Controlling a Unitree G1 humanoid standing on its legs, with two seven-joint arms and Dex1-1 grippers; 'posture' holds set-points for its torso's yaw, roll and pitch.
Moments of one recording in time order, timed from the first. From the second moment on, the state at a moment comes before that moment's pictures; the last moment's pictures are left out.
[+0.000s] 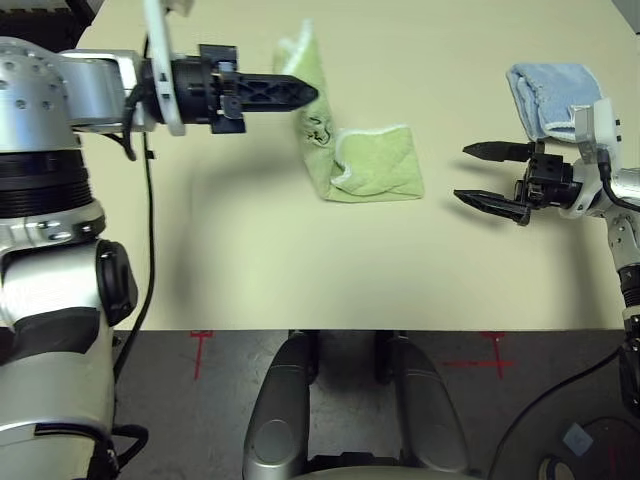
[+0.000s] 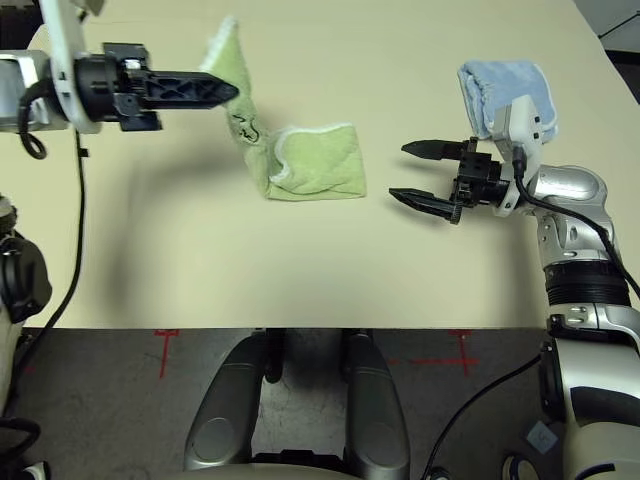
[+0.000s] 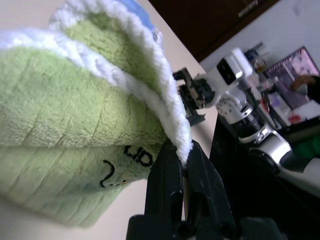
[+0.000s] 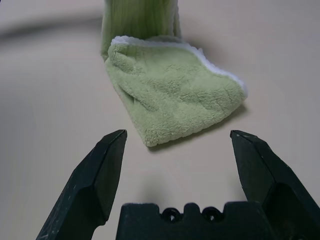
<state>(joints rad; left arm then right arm) -1.26 0.62 0.04 0.26 -0.91 1.42 -0.79 -0.70 -0.69 -0.12 0.51 0.37 -0.03 1.37</state>
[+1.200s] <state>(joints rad) -1.33 0.35 -0.31 0.53 -0.49 1.10 -1.12 -0.75 -0.69 -0.12 0.58 0.35 -0.09 1.38</state>
